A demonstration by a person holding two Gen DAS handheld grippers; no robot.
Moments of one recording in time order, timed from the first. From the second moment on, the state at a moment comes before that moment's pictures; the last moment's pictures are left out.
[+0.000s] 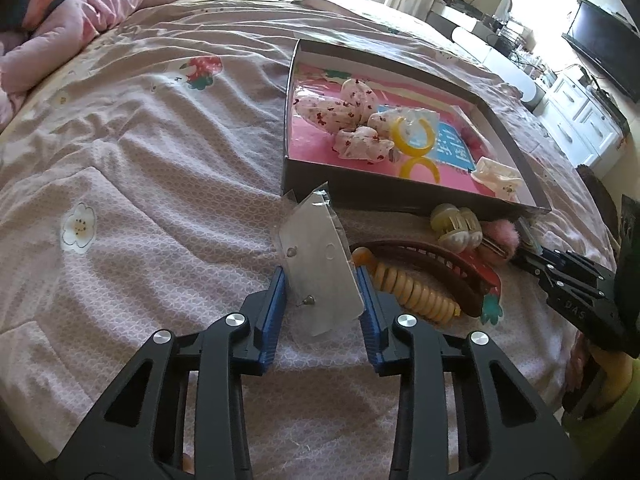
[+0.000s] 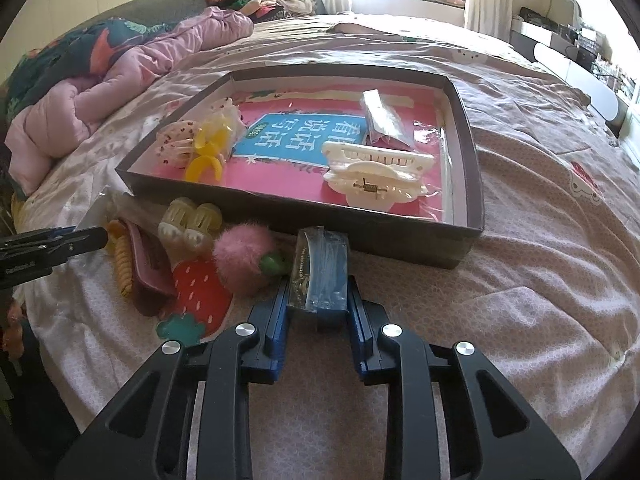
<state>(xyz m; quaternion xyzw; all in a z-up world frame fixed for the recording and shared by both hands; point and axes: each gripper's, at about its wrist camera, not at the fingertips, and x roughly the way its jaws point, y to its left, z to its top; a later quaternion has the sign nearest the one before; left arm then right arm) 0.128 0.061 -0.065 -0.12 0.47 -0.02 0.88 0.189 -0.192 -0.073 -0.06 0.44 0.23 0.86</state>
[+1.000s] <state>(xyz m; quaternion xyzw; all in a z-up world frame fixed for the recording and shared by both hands) 0.114 -0.002 -0.011 -0.08 0.42 -0.09 0.90 0.136 -0.222 -0.026 -0.05 0.41 0.26 0.87</state>
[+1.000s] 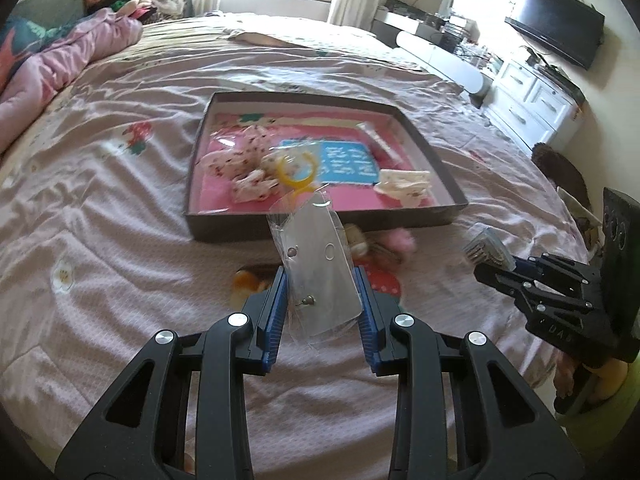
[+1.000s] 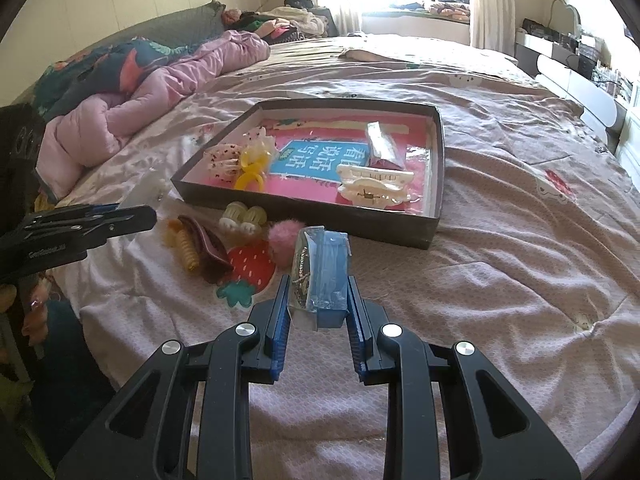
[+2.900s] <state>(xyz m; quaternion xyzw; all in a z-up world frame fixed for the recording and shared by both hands) 0.255 -0.057 -0.036 -0.05 0.45 -0.14 0.88 0.288 -0.224 -0.012 -0.06 0.40 0.22 0.89</state>
